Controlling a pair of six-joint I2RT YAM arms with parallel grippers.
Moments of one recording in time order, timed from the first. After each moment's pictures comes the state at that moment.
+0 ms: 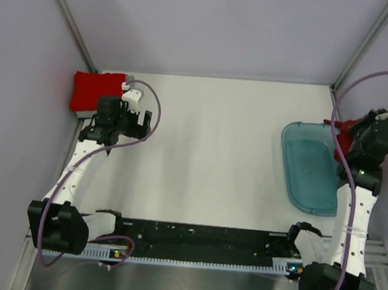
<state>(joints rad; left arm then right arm) -0.07 1.18 0.98 -0.43 0.20 0.17 -0.36 0.88 0.90 -0.13 0.28 0.26</state>
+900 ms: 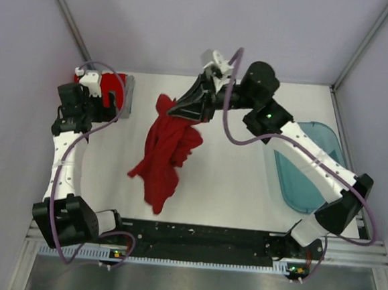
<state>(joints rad) 0.24 1.23 1.14 -0.44 0.23 0.13 0.79 1.52 1.73 0.13 -0.95 0.17</state>
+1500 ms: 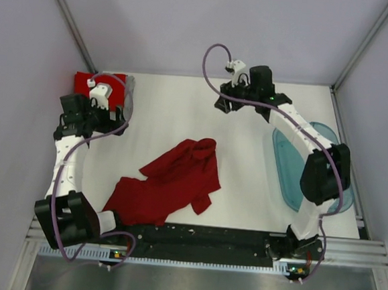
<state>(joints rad) 0.31 1.23 1.04 -0.45 0.52 0.25 0.43 1.76 1.52 -0.24 -0.51 -0.10</state>
